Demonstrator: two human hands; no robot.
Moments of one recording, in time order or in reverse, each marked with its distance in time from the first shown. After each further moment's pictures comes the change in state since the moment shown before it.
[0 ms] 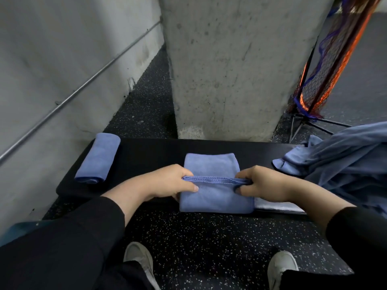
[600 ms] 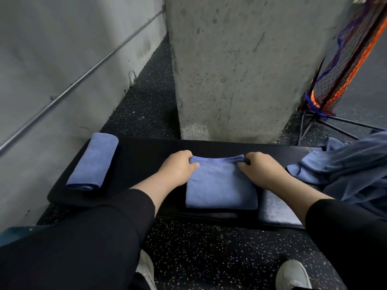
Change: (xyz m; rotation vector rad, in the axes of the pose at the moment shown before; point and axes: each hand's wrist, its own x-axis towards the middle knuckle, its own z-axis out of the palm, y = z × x) left_hand 0.078 -0.019 -0.013 0.266 0.481 -0.145; right_hand 0.087 0.022 0.004 -0.163 0.386 0.361
